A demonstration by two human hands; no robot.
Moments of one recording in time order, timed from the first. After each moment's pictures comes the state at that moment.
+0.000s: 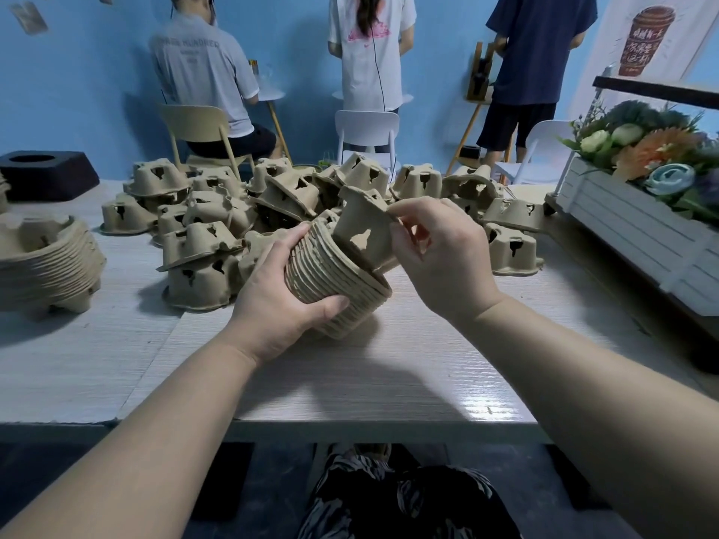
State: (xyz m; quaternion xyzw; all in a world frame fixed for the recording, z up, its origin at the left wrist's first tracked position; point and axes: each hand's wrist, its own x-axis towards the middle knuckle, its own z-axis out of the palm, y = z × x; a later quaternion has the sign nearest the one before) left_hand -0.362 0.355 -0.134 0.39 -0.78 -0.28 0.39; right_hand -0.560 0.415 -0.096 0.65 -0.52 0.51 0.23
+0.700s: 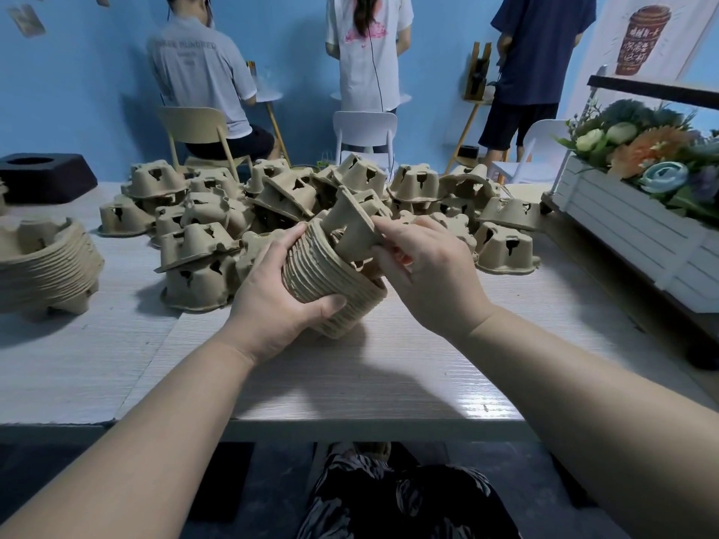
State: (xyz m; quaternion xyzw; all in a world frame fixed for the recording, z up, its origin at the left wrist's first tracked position) left_hand -0.363 0.356 -0.133 0.40 -0.79 -0.27 0.39; right_hand -0.556 0.419 -0.108 0.70 -0.49 0.47 0.23
